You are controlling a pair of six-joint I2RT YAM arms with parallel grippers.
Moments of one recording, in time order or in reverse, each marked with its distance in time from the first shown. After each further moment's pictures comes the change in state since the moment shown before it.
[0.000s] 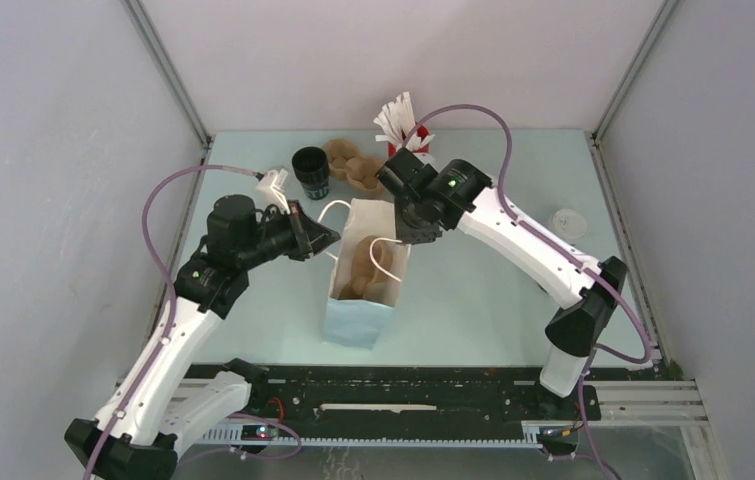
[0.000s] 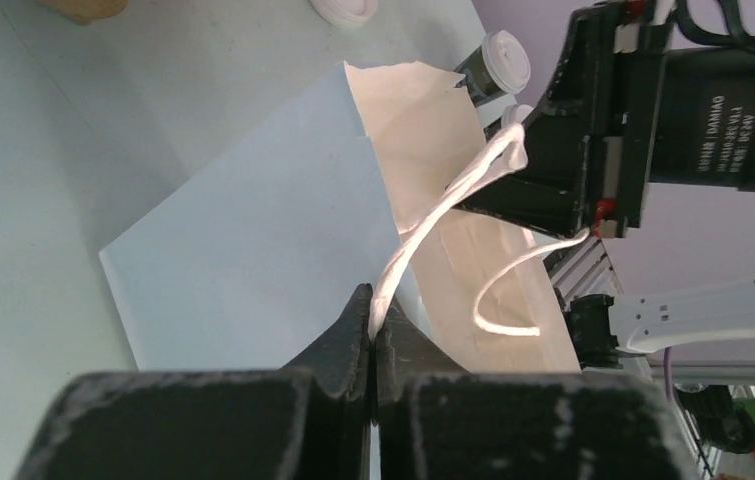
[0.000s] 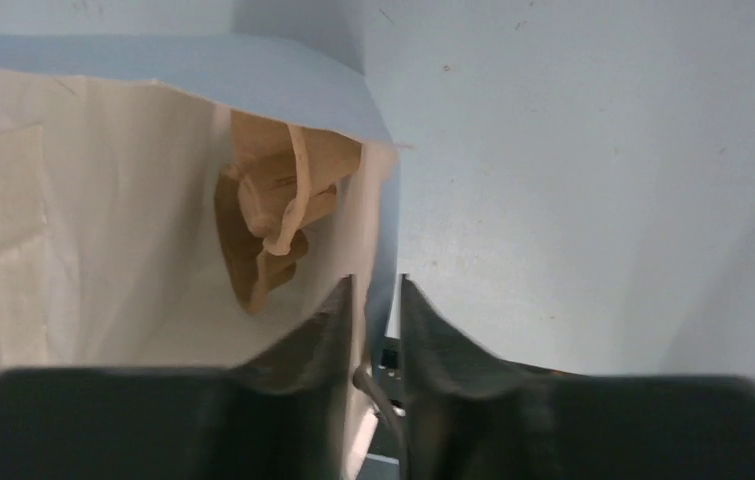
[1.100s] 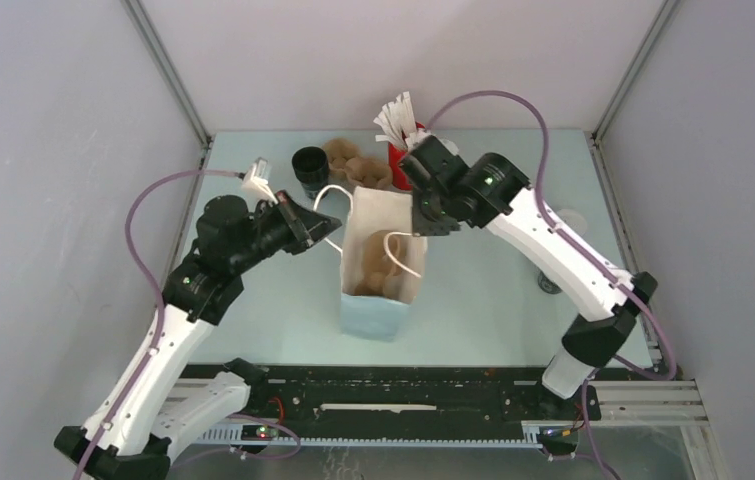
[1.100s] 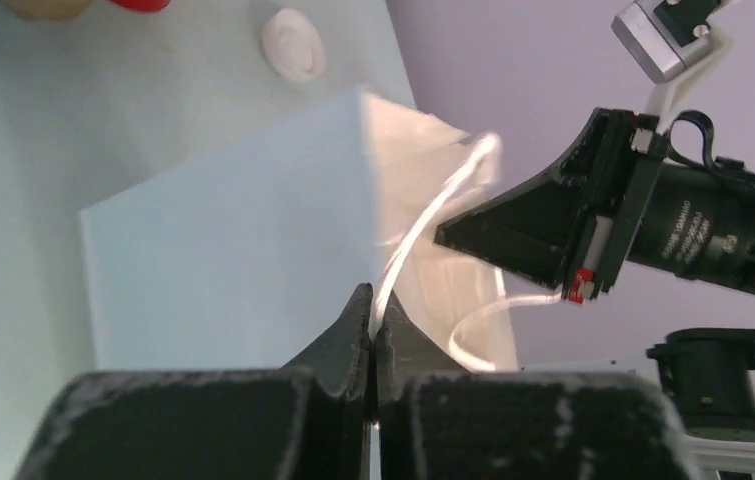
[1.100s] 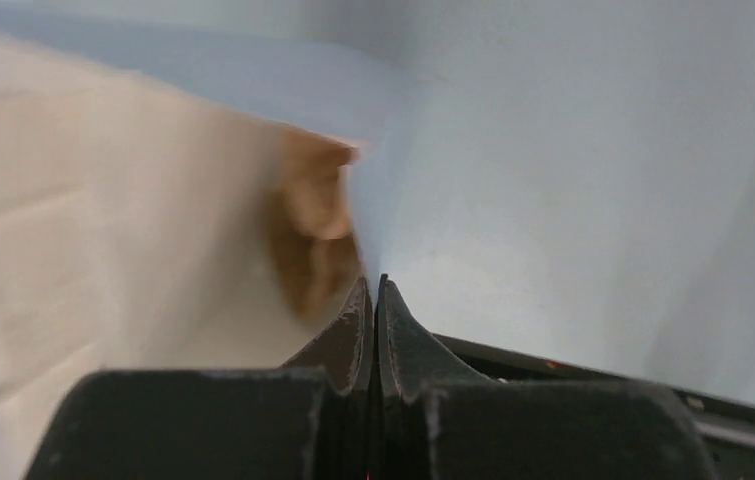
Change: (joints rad) left arm -0.067 0.012 0.107 -0.008 -0.134 -0.303; right arm 0.017 -0.002 0.196 -0.105 0.018 0.005
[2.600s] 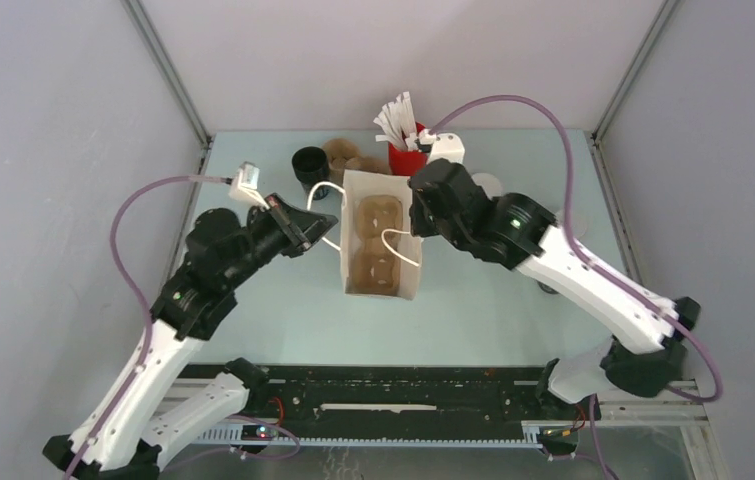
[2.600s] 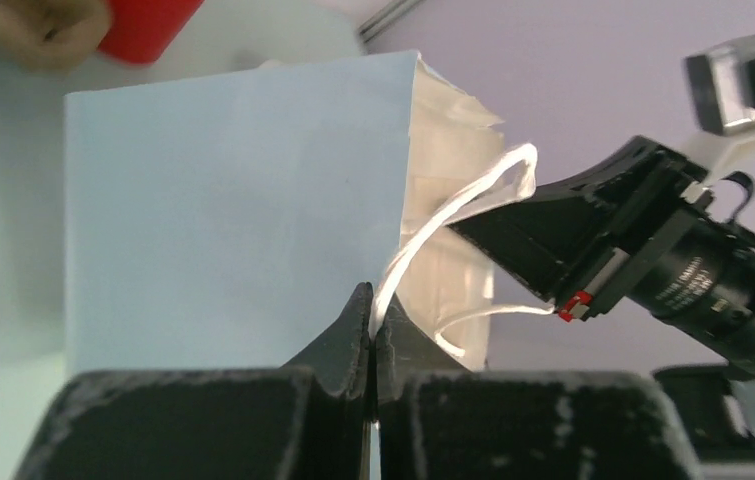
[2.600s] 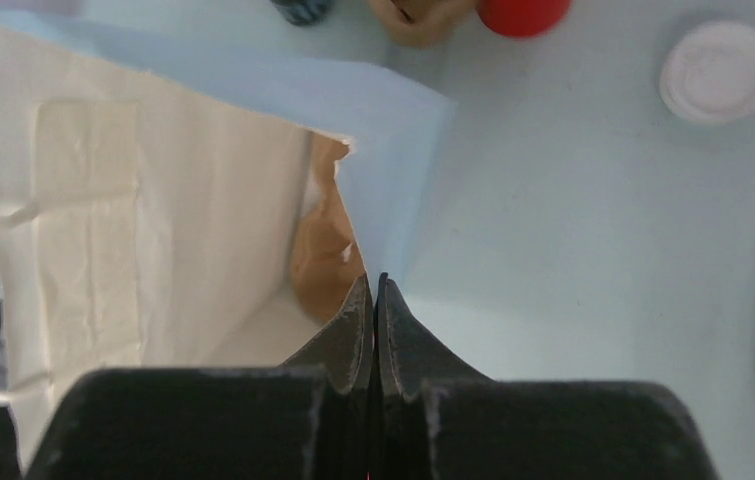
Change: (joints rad) left arm -0.102 -0.122 -0.019 0.068 -0.161 -0.029; right arm 0.108 -0.339 -0.417 0.494 0.243 -0.184
